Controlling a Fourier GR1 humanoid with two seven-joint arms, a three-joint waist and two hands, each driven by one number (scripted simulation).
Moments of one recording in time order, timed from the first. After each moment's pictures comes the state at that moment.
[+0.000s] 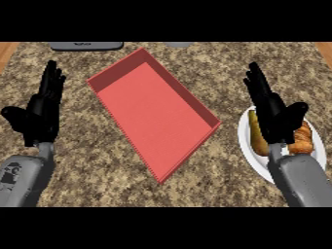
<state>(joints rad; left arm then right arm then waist) -0.30 0.31 -0.10 -1.41 0.16 0.36 -0.03 -0.33 -0.24 0.20 -1.44 -0.17 -0.26 0.07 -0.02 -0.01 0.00</state>
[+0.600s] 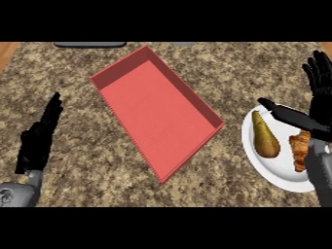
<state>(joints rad) -0.12 0.40 -0.17 -1.41 0.08 0.29 0.02 -0.30 -0.30 -0.07 -1.39 -0.16 -0.33 -0.27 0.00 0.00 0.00</state>
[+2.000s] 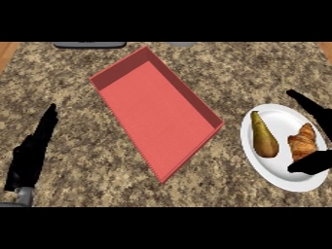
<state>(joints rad) 0.00 0.40 -0.15 -1.54 0.03 0.24 0.08 -0.17 -0.72 0.20 -1.55 0.24 0.14 0.19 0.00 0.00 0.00</state>
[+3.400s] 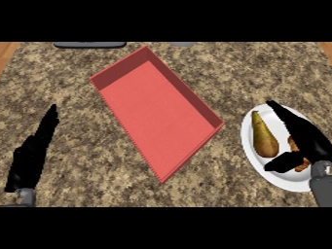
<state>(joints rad) 0.02 0.27 -0.02 -1.58 -0.11 0.11 0.11 -0.17 -0.41 0.09 -1.43 0.61 0.20 0.22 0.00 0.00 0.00</state>
